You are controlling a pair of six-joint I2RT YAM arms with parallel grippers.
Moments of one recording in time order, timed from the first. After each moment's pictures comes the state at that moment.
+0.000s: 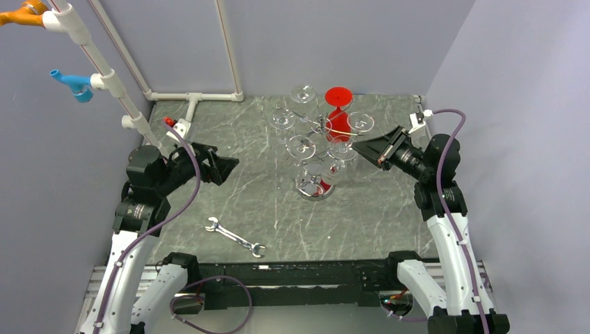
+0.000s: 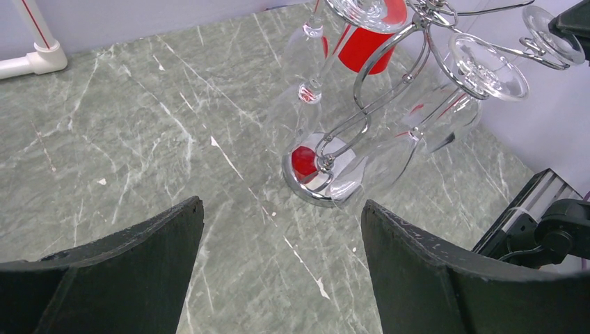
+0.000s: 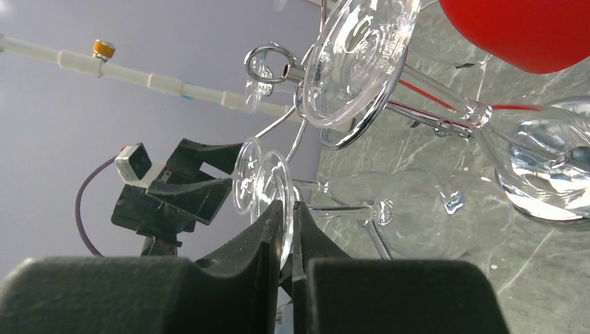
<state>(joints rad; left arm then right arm) -0.16 0.72 0.93 -0.36 0.53 -0.18 0.03 0.82 0.92 -0.22 -0.74 1.06</state>
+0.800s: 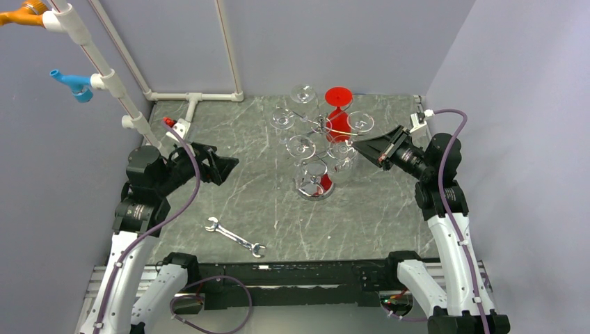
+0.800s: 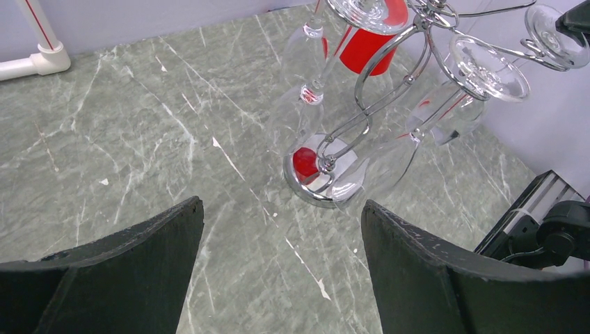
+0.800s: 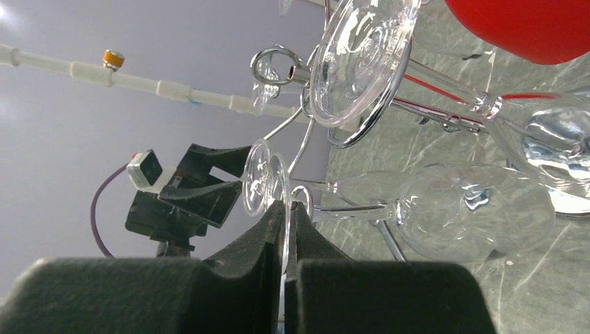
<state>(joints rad) -0.16 0.71 0.93 -0.36 0.53 -0.18 0.03 0.82 0.94 -0.24 -0.74 1.10</state>
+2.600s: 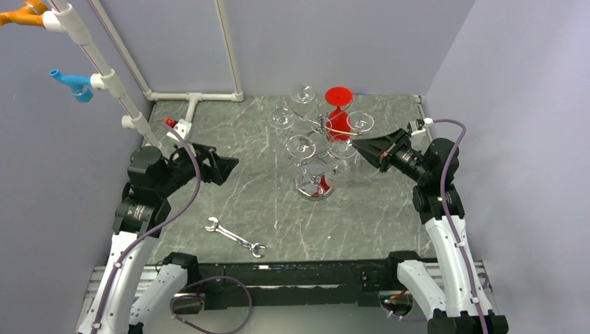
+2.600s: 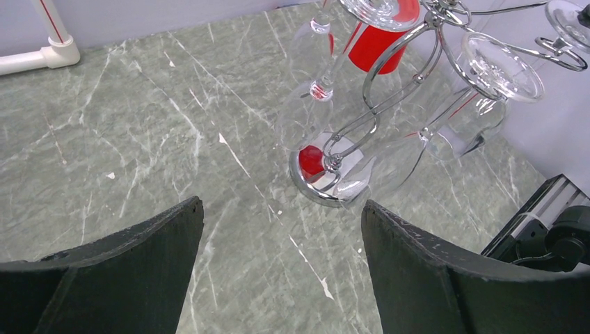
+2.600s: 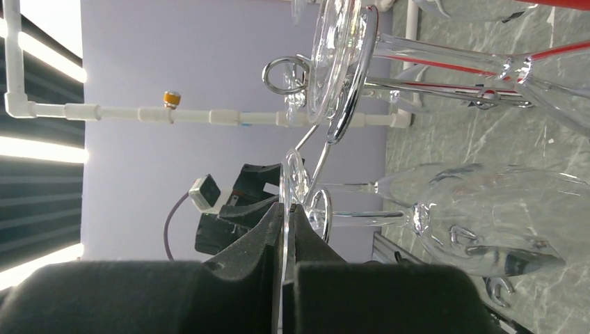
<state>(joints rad) -0.18 0.71 0.93 -0.37 0.48 -0.18 0.03 0.80 0.87 -0.13 -0.73 1.39</state>
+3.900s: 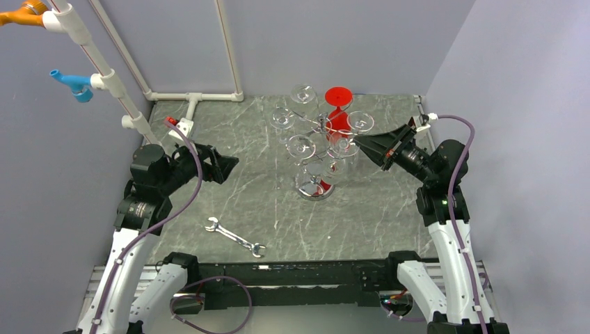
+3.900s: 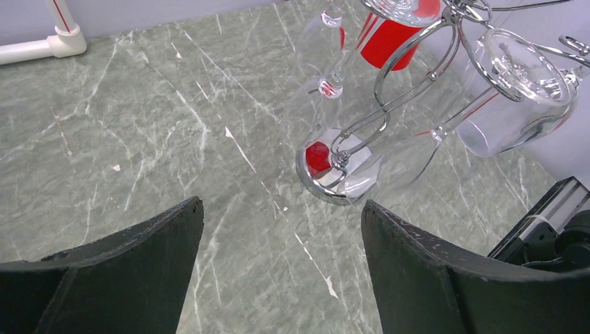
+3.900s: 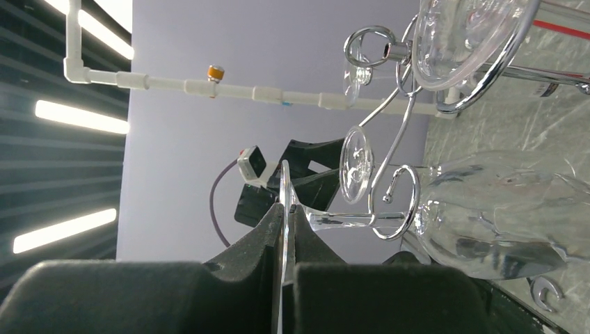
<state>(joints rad) -0.19 0.73 0.93 -0.38 0.45 -0.18 0.03 0.77 0.92 -0.07 -0.79 1.49</state>
